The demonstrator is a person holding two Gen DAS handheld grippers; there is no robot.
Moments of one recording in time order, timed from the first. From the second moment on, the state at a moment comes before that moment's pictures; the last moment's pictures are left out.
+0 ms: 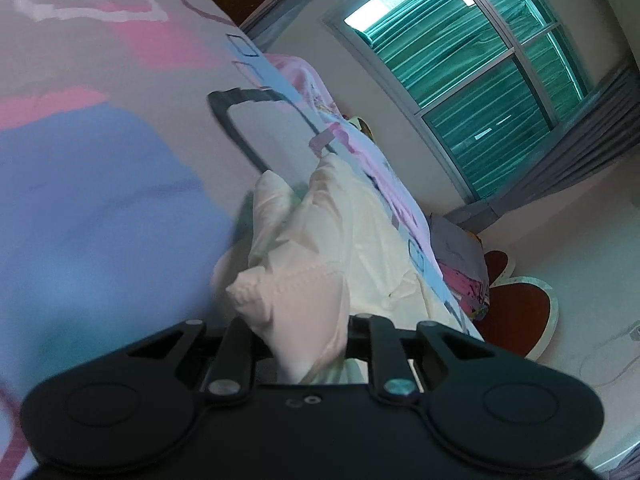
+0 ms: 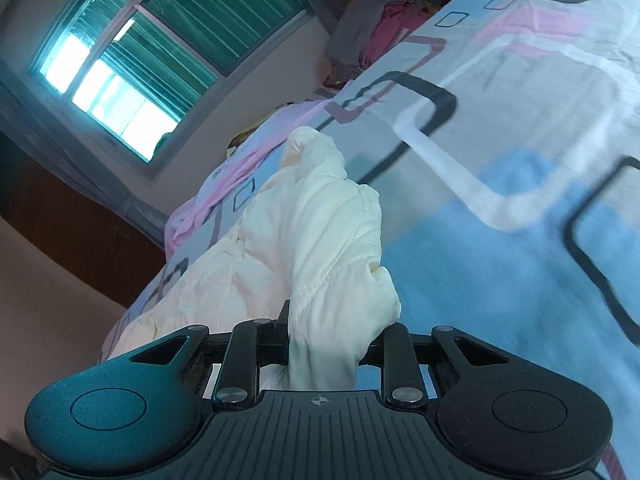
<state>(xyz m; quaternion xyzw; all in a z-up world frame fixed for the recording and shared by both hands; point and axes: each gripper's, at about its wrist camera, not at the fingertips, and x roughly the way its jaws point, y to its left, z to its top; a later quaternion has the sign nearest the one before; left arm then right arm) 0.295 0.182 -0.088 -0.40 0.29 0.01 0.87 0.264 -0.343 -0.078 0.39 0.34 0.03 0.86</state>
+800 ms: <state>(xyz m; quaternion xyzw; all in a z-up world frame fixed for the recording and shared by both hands) 0.196 0.175 -0.123 -0.38 0.31 0.06 0.87 0.156 -0.376 -0.122 0.40 0.39 0.01 0.83</state>
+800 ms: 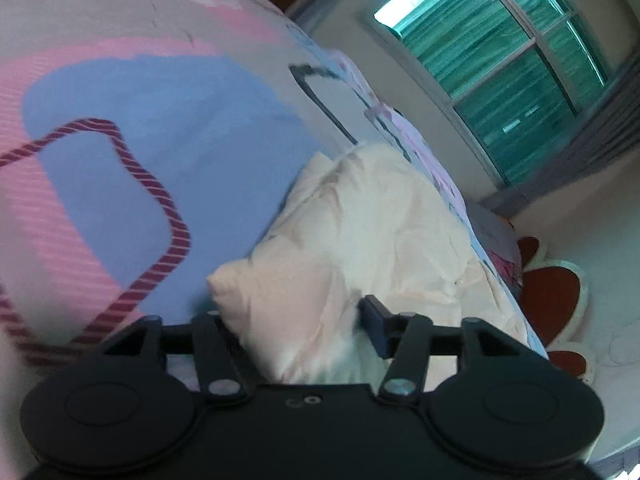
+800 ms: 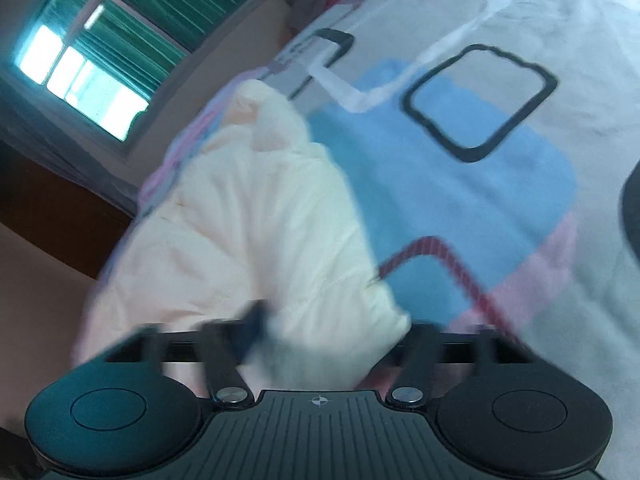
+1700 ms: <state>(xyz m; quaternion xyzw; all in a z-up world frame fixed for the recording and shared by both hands) 0.194 0.208 -0.132 -0.42 0.32 0.01 0.85 0.185 -0.264 -0.059 0.23 0.35 0.08 0.90</state>
